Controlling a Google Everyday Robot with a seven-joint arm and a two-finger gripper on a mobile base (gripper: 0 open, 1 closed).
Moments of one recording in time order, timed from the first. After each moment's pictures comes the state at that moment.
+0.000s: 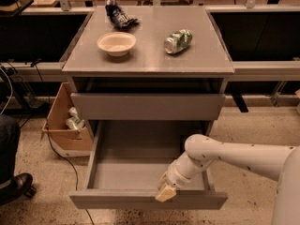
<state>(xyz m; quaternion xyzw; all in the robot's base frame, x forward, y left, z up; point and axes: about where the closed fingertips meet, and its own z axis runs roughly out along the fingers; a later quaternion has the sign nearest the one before) 0.448 -0.045 0.444 -0.59 0.74 0.30 0.09</state>
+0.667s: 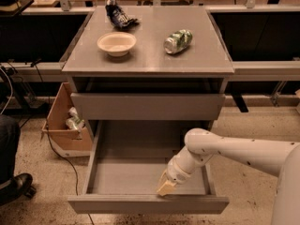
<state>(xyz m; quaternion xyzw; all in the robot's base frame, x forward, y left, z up) 0.452 -0.048 0.461 -0.60 0.74 0.30 0.08</state>
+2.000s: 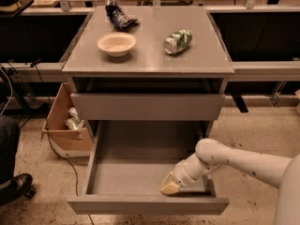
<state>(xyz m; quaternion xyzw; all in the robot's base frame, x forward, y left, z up) 0.475 -0.061 0.419 -0.53 0.76 0.33 0.14</state>
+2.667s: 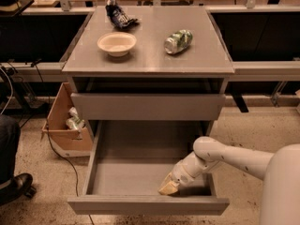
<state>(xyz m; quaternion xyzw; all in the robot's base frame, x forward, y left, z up) 0.475 -0.061 0.403 -0.51 0.77 0.37 0.10</state>
